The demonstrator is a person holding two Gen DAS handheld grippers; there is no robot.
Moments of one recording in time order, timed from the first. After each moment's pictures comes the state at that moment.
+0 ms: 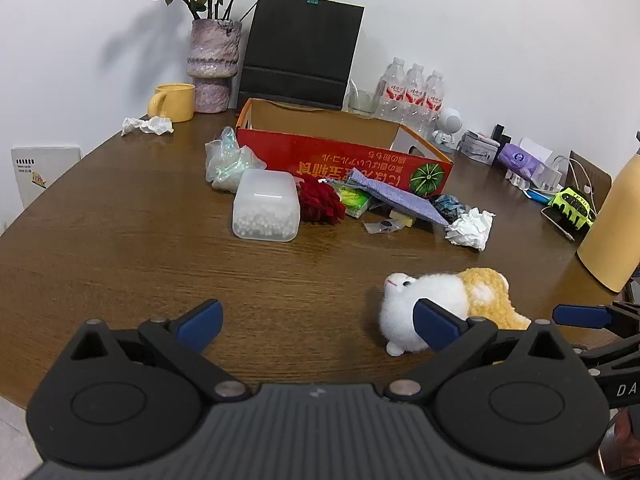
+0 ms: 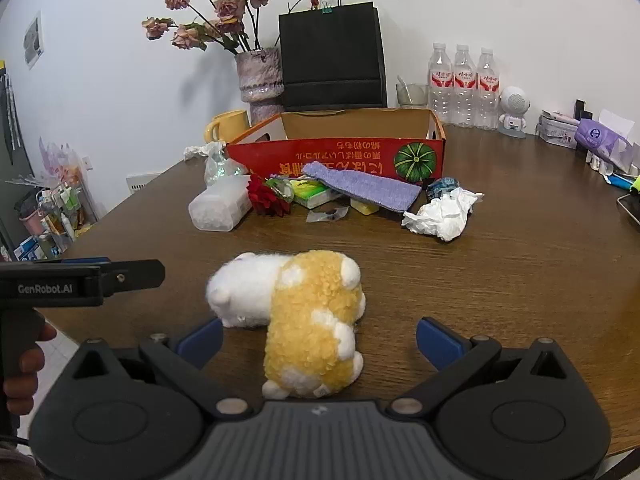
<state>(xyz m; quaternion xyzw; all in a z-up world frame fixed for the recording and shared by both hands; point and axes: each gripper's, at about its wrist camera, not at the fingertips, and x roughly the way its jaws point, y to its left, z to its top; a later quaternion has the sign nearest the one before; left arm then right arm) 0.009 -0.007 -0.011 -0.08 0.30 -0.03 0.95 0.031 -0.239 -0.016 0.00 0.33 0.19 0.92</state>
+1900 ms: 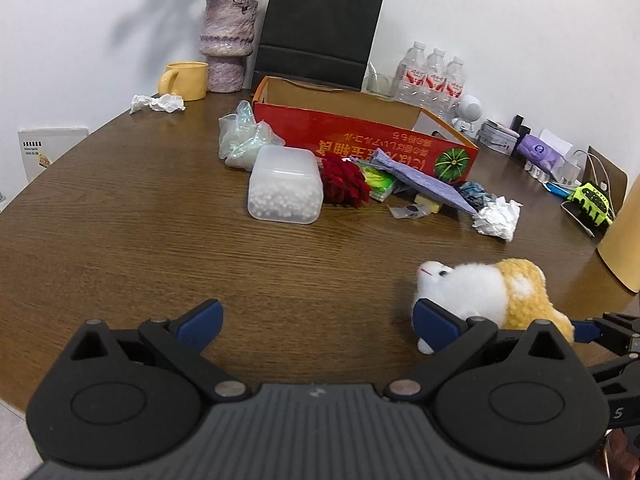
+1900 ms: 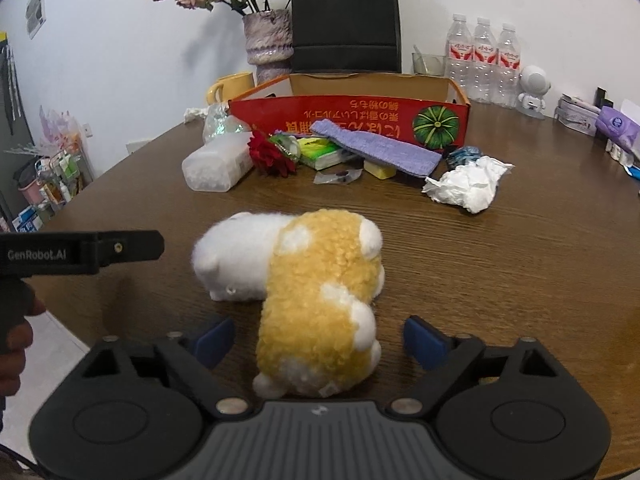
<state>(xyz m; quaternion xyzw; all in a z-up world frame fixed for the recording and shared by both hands) 0.029 0.004 -0.034 -0.09 0.32 -0.01 0.94 0.054 -0.218 -0.047 -0.03 0.36 0.20 0.91</state>
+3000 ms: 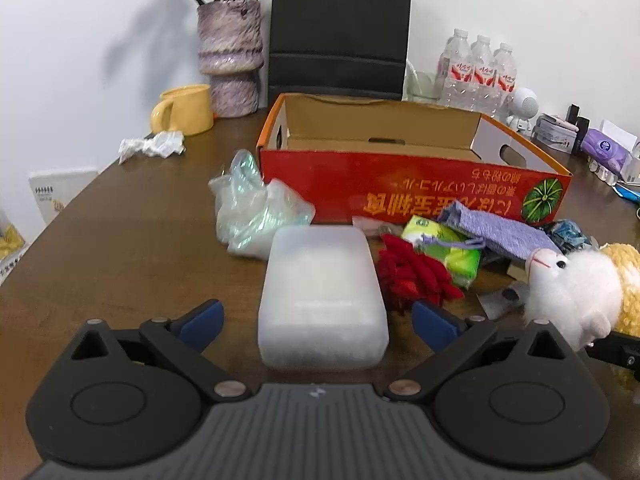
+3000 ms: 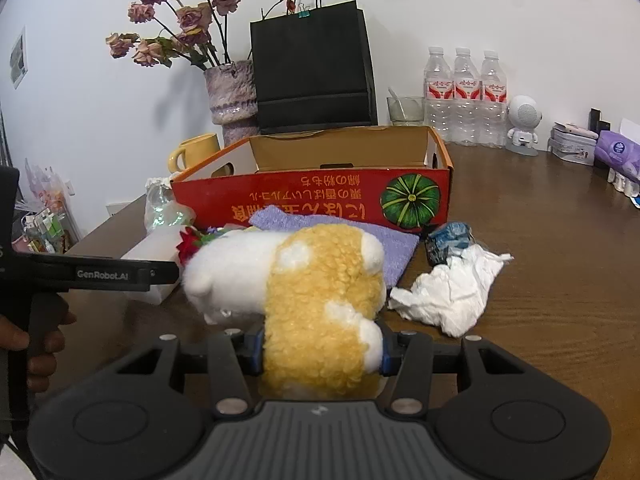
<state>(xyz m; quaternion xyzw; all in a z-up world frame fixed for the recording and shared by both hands) 0.169 0.010 -0.039 -0.02 0.32 0.04 0.95 0.157 -0.231 -0.037 0.02 0.30 0.19 0.94</state>
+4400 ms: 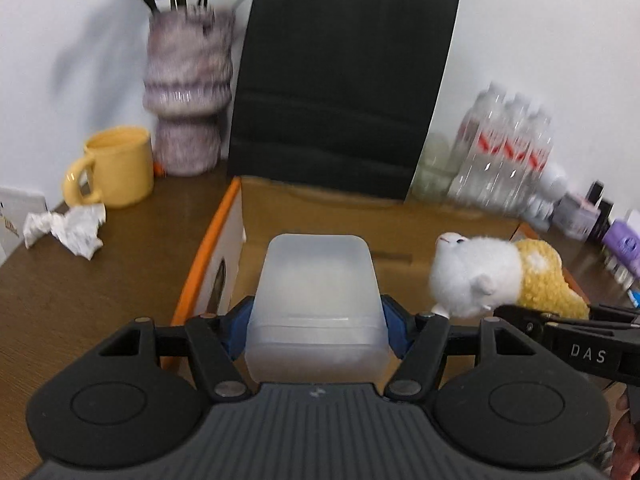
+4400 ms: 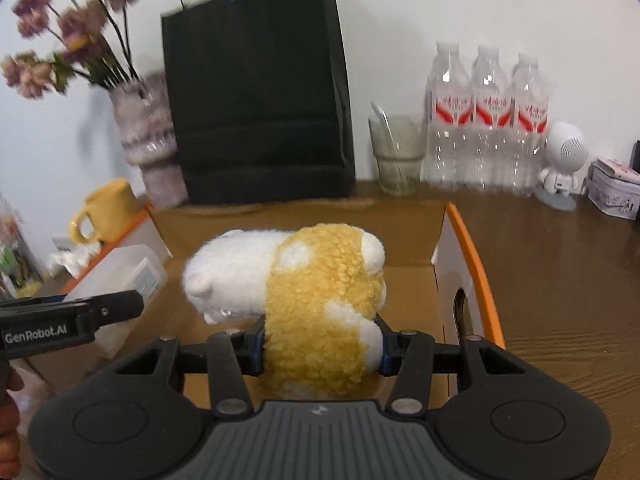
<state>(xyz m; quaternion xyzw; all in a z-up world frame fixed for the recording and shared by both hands) 0.371 0.025 -0.011 -0.08 0.31 0.02 0.95 0.414 -0.182 -0.014 0.00 0.33 0.14 0.93</state>
